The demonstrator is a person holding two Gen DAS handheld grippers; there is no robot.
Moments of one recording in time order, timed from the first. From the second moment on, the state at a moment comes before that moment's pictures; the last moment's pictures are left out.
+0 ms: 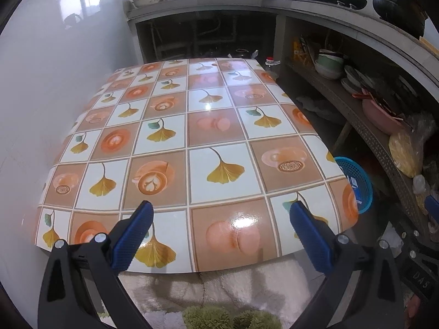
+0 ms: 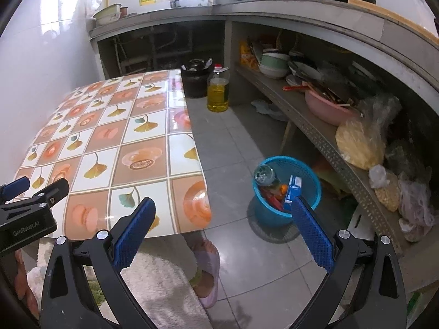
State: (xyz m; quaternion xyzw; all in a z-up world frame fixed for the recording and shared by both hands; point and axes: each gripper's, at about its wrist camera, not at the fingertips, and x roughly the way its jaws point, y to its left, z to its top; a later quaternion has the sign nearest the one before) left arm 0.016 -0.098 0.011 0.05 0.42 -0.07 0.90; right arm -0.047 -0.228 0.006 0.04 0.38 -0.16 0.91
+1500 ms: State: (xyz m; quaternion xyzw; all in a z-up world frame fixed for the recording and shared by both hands) left arm 0.014 -0.071 0.018 0.01 0.42 -0.03 0.91; right arm -0.046 -0.241 0.003 0.04 0.38 -0.17 0.91
